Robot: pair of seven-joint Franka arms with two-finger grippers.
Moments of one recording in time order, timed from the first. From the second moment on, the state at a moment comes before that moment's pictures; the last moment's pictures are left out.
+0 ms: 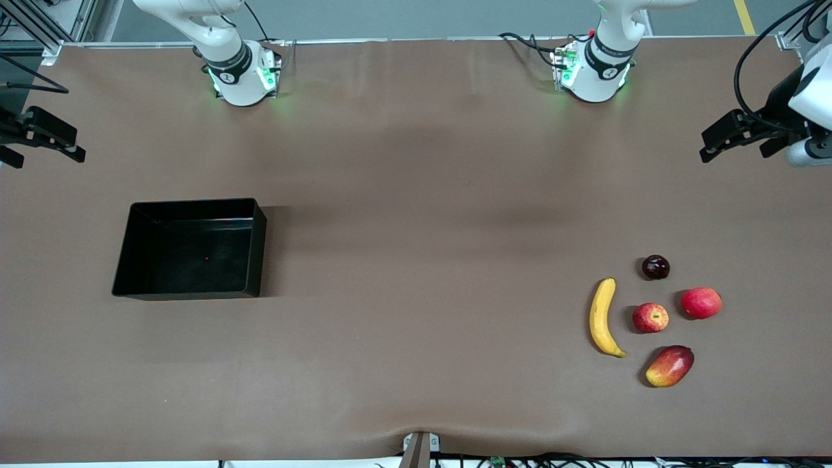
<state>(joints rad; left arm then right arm) -0.03 -0.04 -0.06 -1.55 0.02 1.51 -0.16 -0.01 0.01 -0.03 -1.45 0.02 1.44 -0.12</state>
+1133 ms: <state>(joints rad) 0.05 0.46 -0.06 -1.57 0.04 2.06 -0.16 -0.08 0.07 -0.04 -1.47 0.02 1.43 -0.13</state>
